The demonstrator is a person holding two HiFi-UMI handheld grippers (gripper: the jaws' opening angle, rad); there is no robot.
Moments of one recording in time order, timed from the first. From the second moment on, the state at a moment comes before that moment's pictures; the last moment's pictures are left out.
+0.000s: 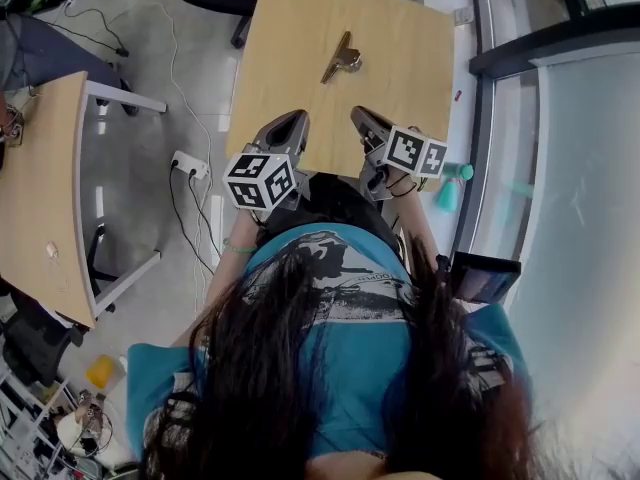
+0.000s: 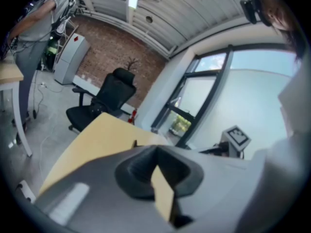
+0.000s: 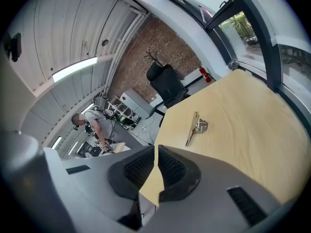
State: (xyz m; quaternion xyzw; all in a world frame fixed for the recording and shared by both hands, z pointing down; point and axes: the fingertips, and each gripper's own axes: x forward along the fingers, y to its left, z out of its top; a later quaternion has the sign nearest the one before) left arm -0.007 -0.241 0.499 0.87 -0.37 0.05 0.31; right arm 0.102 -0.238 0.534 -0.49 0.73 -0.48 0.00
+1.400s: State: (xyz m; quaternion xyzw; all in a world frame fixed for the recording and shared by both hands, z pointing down) left arm 0.020 -0.301 0.531 0.84 -0.42 0.10 0.32; right arm 0.157 -0.422 0.709 -0.45 0.60 -0.66 -0.05
